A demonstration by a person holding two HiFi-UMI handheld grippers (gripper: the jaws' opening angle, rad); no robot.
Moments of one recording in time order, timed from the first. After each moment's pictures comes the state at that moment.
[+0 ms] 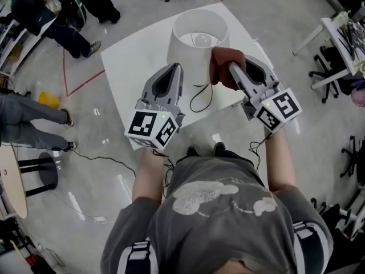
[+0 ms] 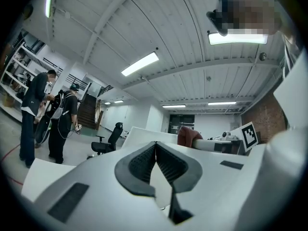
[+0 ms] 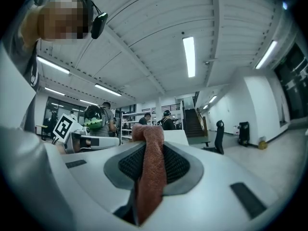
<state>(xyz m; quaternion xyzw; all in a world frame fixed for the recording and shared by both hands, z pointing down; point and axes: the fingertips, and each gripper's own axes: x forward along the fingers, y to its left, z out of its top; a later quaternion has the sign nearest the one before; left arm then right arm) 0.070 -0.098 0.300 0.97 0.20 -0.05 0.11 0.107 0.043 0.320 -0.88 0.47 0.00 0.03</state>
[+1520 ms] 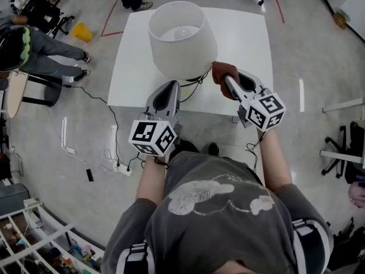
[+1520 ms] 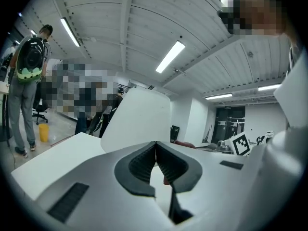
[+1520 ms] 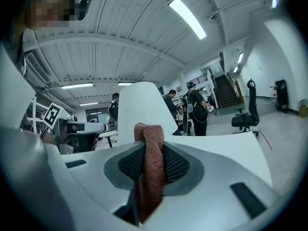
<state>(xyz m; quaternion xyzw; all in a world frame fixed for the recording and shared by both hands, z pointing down) 0.056 -0.001 0.391 0.99 -0.10 0.00 0.14 0.190 0.102 0.458 -0.74 0.66 -0.14 0.03</state>
